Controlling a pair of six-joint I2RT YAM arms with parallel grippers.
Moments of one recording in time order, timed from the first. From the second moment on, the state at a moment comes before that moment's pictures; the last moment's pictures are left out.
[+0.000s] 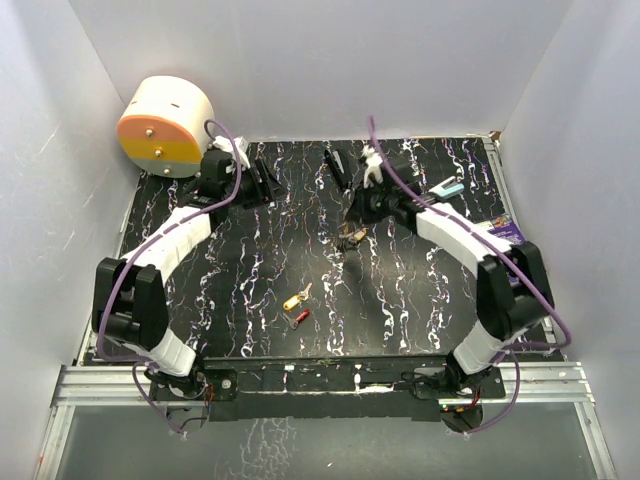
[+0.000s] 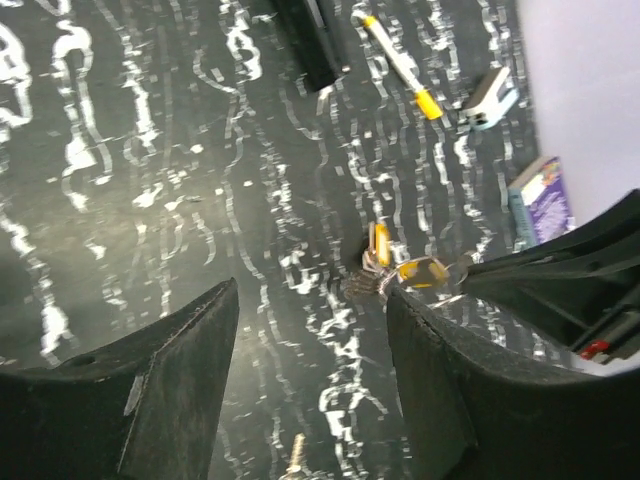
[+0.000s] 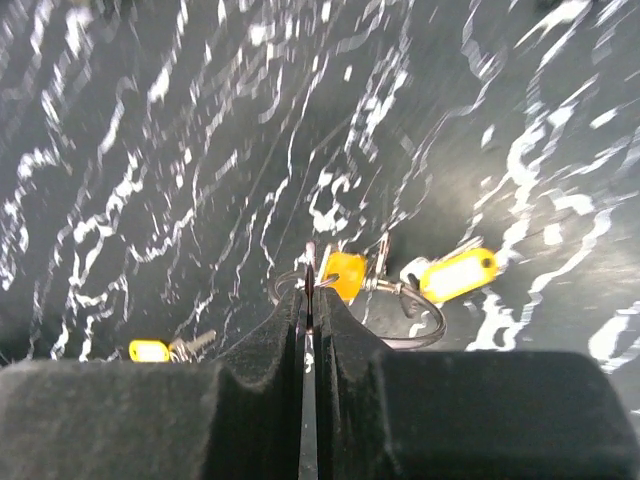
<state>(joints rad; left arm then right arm) -0.27 1.59 1.17 -0.09 0.38 -0.57 0.38 1.59 1.21 -0.23 -0.35 0.23</state>
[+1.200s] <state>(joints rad) 0.04 1.46 1.02 -0.11 0.17 -0.34 0.52 1.52 1.10 -0.12 0.14 0.26</state>
